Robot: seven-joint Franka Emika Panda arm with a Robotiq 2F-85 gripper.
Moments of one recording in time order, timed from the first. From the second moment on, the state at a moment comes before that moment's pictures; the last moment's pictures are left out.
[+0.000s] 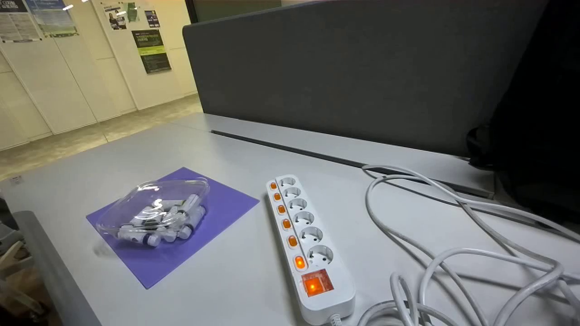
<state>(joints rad) 0.04 -0.28 0.18 -2.10 0.02 1.63 0.24</state>
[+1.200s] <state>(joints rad) -0.03 -0.21 0.13 -2.34 -0.08 2.26 0.41</state>
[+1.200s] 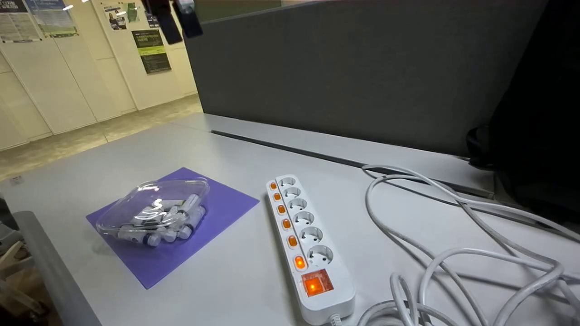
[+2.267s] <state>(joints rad) -0.12 -0.06 0.02 -2.51 -0.23 2.46 0.67</state>
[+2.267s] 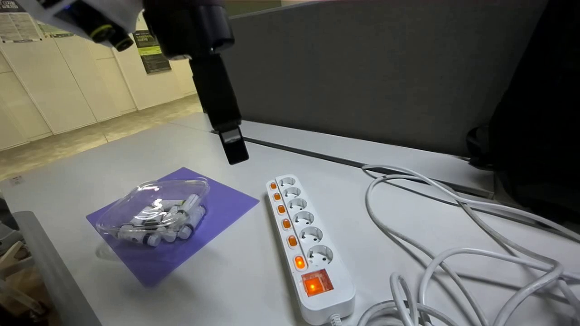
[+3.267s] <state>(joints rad) -0.13 0.24 -0.16 -2.49 -0.13 2.79 0.64</state>
